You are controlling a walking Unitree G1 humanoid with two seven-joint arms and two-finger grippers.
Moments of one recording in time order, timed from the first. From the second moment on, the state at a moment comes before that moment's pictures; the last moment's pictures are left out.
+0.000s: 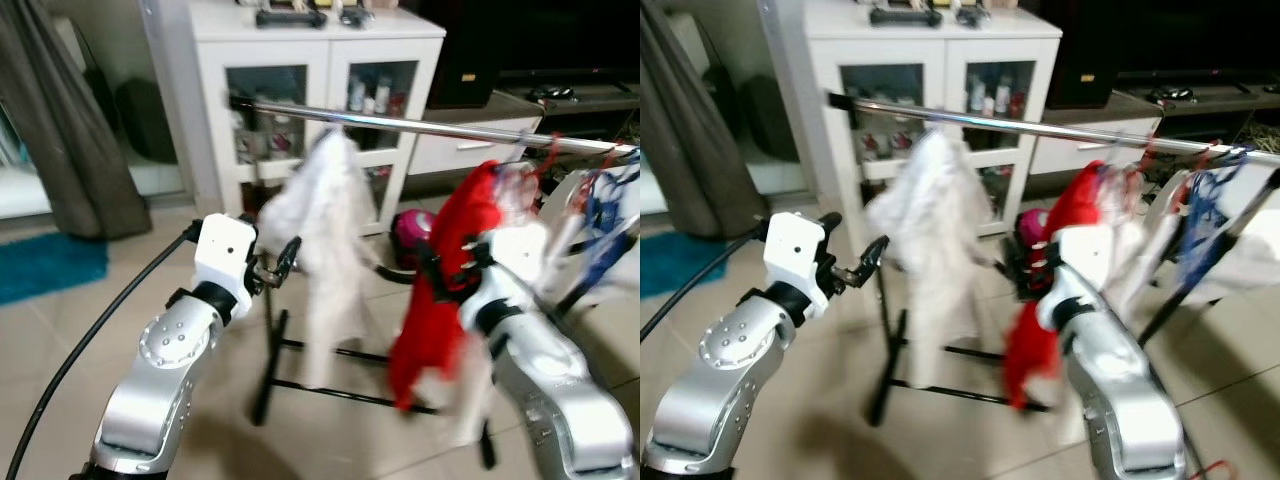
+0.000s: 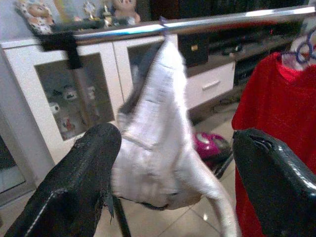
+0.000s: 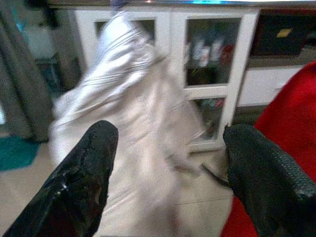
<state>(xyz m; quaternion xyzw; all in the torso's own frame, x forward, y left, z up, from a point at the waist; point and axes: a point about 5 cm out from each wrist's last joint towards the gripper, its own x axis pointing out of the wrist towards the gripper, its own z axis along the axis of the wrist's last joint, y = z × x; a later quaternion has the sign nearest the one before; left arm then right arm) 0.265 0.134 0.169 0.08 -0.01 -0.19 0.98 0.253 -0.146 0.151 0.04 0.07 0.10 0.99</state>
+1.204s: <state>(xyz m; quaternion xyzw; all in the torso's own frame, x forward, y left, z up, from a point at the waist) 0.256 0.154 0.157 0.06 0.02 -0.13 0.99 0.272 -0.134 0.145 0.07 0.05 0.13 0.99</state>
